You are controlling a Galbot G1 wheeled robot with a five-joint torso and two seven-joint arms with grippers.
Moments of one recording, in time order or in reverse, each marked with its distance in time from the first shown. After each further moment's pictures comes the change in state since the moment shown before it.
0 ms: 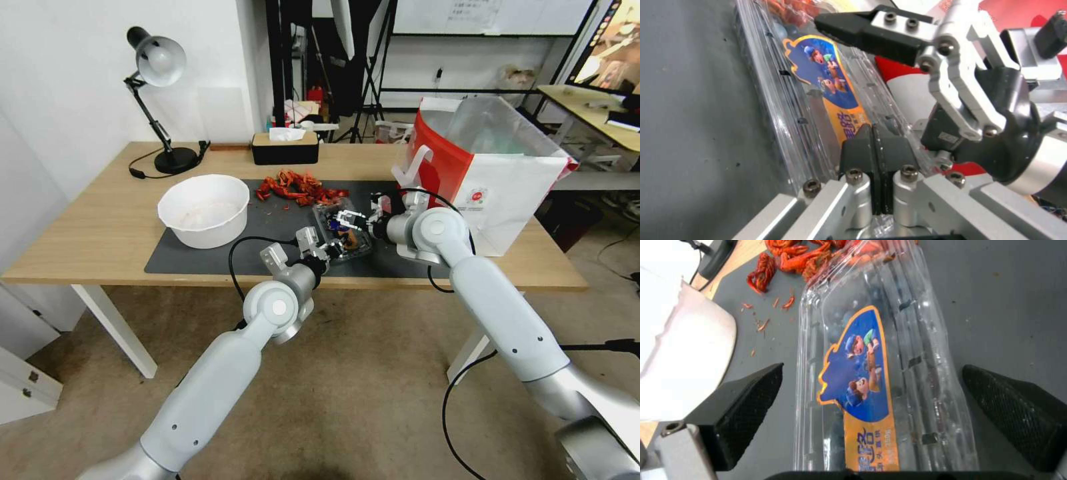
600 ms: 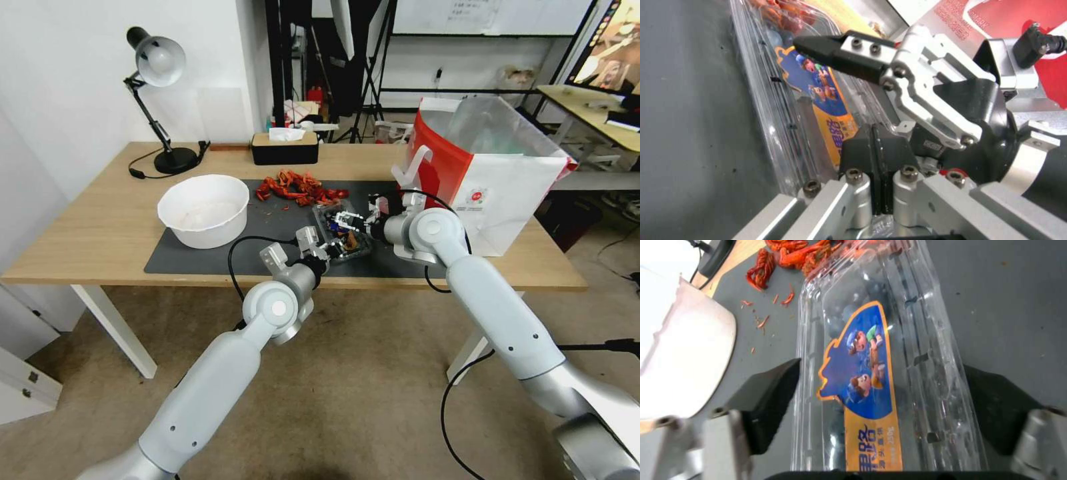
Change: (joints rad) left arm -0.001 0.007 0.000 -0.013 0.000 -0.003 -0.002; right arm -0.001 0.001 -0.008 -0.006 0.012 0.001 -0.002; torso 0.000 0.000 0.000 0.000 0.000
